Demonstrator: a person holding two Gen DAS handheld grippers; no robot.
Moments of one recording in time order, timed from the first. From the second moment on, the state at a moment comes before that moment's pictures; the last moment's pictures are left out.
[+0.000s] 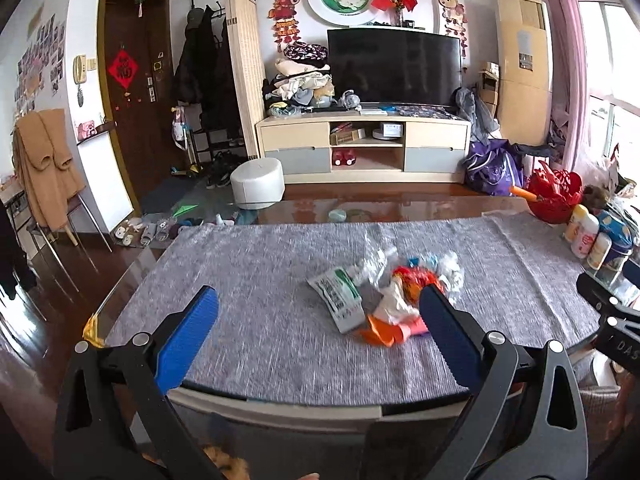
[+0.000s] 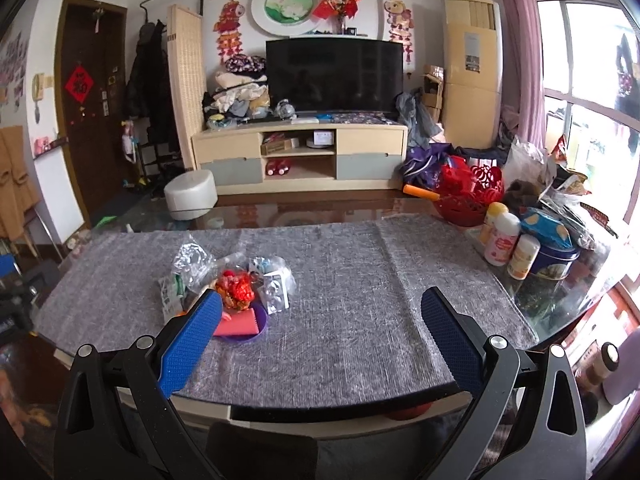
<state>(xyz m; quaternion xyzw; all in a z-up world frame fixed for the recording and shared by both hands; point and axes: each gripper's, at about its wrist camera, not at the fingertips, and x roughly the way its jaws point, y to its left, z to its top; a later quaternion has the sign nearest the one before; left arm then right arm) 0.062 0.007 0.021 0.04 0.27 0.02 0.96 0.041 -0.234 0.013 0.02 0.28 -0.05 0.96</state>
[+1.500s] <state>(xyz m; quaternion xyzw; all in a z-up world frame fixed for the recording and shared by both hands) 0.198 -0.010 -0.153 0.01 0.47 -0.13 0.87 0.223 -0.212 -0.135 0.08 0.43 0.07 0.89</state>
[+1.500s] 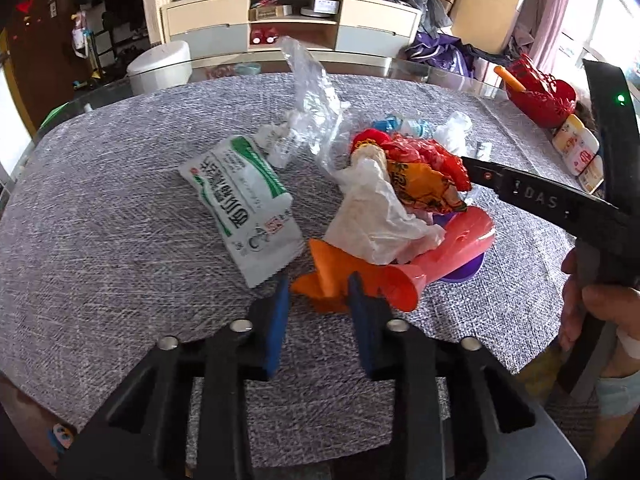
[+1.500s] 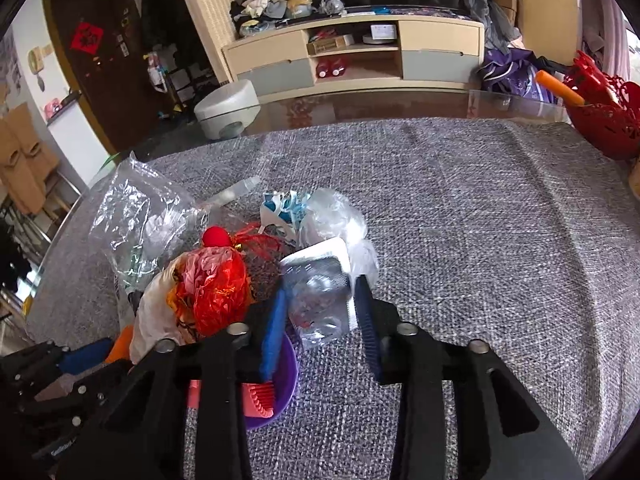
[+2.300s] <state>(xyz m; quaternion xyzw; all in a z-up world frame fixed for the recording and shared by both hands) 0.146 0.011 -0.089 0.02 0.41 -0.11 0.91 0.154 -0.222 -0.054 0.05 0.36 0.07 0.93</state>
